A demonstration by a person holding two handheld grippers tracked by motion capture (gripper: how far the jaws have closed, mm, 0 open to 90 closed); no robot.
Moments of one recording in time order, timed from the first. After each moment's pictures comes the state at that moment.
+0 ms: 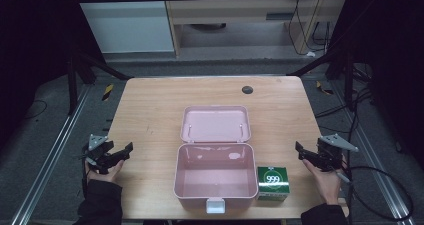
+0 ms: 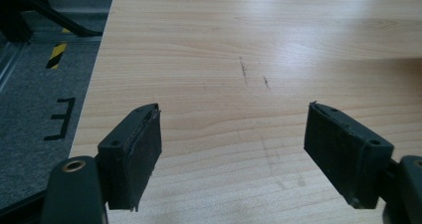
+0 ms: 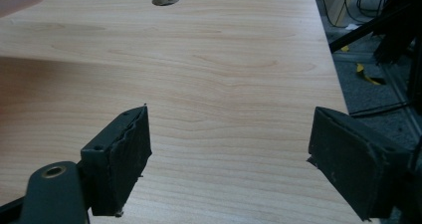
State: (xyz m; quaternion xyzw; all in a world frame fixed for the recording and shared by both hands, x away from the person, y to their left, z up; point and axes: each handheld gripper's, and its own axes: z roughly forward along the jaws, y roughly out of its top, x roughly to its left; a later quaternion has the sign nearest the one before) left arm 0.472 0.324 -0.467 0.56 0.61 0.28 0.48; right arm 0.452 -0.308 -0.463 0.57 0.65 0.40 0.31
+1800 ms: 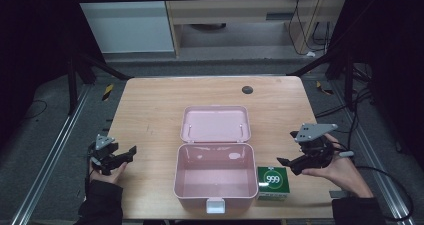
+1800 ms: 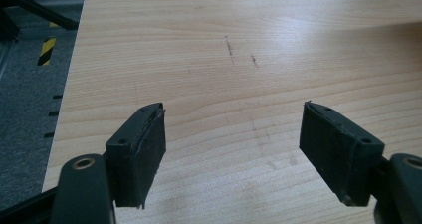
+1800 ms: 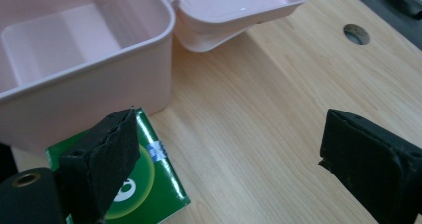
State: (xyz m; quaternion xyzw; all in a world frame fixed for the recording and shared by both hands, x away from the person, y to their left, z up) left arm 0.472 0.317 -0.471 0.61 0.59 0.27 0.45; right arm 0.441 -0.249 -0.365 0.25 0.89 0.35 0.19
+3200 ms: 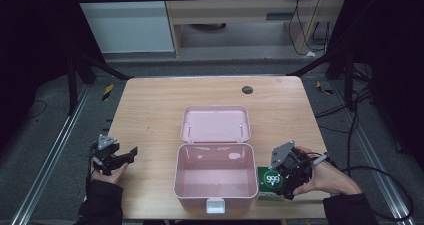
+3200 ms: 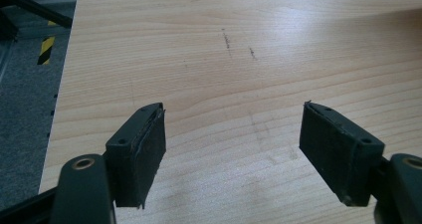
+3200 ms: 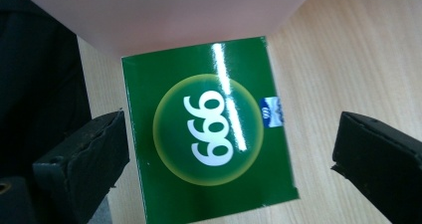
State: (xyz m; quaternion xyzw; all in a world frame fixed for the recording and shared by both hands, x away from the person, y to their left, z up) left arm 0.473 0.314 -0.473 0.63 0.59 0.27 0.43; right arm 0.431 -0.205 -0.406 0.11 0.97 0.20 0.07
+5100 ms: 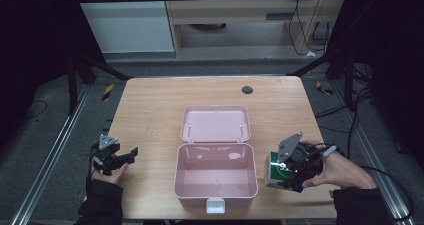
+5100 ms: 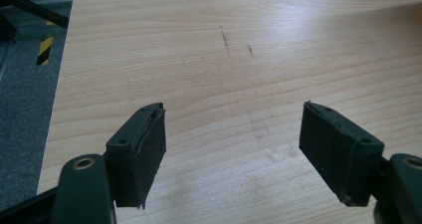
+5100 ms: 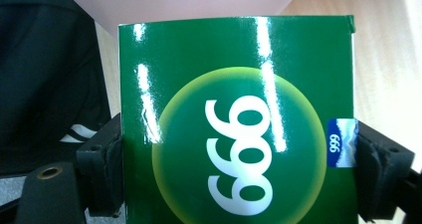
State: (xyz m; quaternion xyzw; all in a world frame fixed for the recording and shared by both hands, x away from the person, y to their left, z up) left arm 0.473 0.314 -0.474 0.63 0.59 0.27 0.43; right arm 0.430 -0.214 -0.363 0.10 0.98 0.18 0.07
